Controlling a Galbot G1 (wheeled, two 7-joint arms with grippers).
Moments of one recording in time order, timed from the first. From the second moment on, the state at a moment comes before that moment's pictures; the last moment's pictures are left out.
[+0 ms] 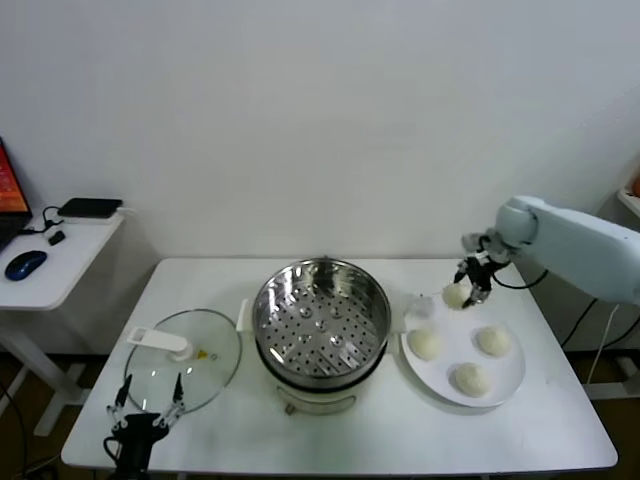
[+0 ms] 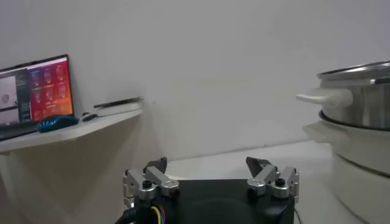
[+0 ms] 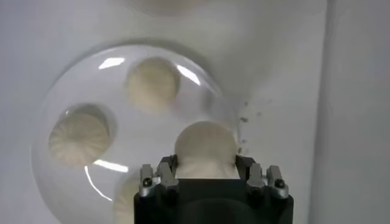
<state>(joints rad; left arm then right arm) 1.68 -1.61 -0.83 -1.91 0.05 -0.24 0.12 0.61 0.85 -1.48 1.02 0.39 0.02 -1.07</state>
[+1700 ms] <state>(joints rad) 1.69 -1.61 -0.82 -1.88 0.06 -0.27 0.10 0.62 1.47 -1.52 0.87 0.08 0.76 -1.03</state>
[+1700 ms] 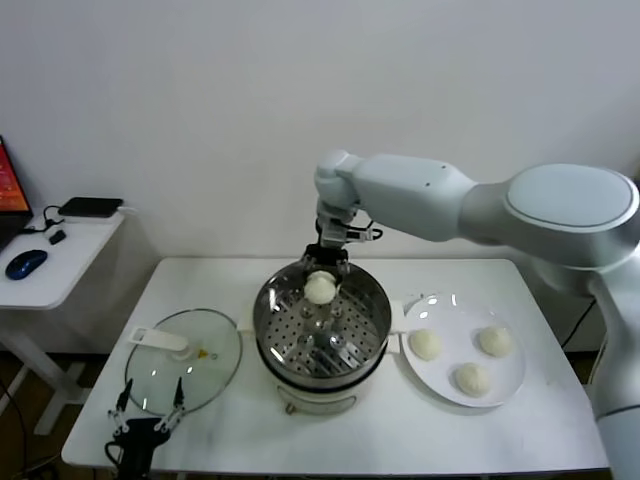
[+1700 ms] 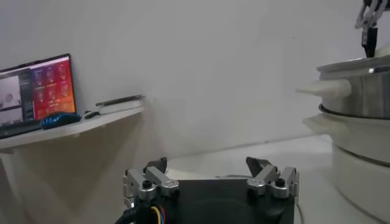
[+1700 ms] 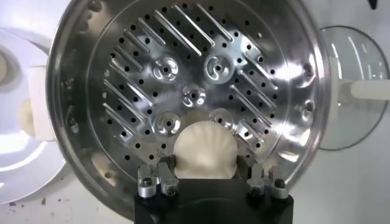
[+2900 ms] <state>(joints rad) 1.68 -1.61 -0.83 -1.87 0.08 -0.28 0.10 0.61 1.48 -1.52 0.78 0.12 0.82 -1.04</state>
